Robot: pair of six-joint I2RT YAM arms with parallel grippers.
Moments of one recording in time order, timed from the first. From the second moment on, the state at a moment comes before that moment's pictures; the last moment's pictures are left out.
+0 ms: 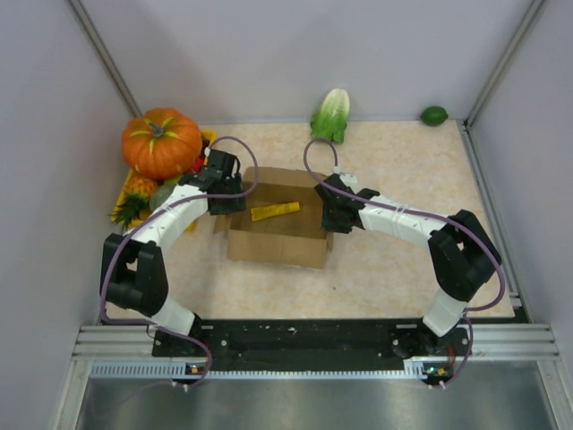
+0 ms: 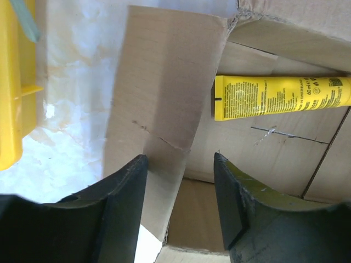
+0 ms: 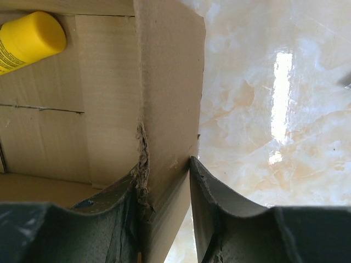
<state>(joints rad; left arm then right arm) -0.30 1.53 1.17 -0.63 -0.14 -0.42 0.71 1.70 1.16 -0.51 0.26 0.77</state>
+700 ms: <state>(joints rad) -0.30 1.64 1.25 -0.66 -0.02 -0.28 0.74 1.48 1.16 -0.53 0.26 0.55</state>
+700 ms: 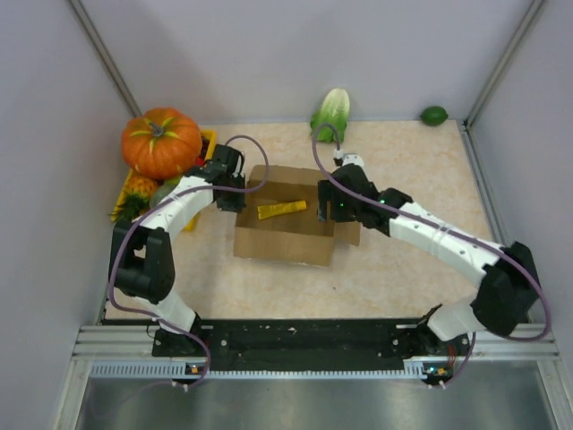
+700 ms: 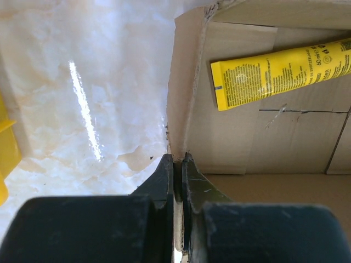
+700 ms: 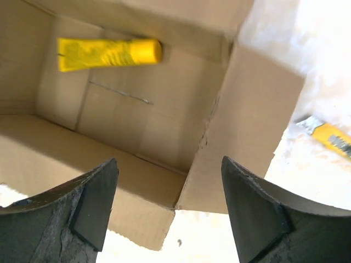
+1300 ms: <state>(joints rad) -0.35 1.68 1.29 -0.65 0.25 0.10 0.77 1.44 1.18 -0.47 -0.07 0.09</state>
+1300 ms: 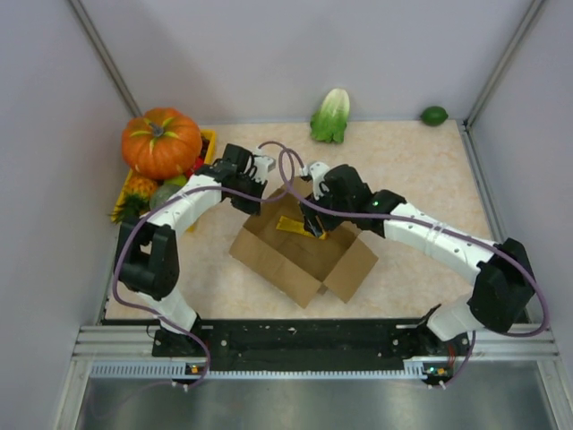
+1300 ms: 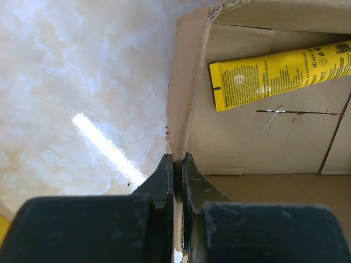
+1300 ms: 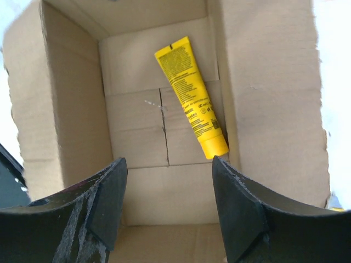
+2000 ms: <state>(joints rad) -0.35 1.66 1.25 -0.60 0.31 0.19 0.79 1.63 0.96 -0.08 -0.03 0.03</state>
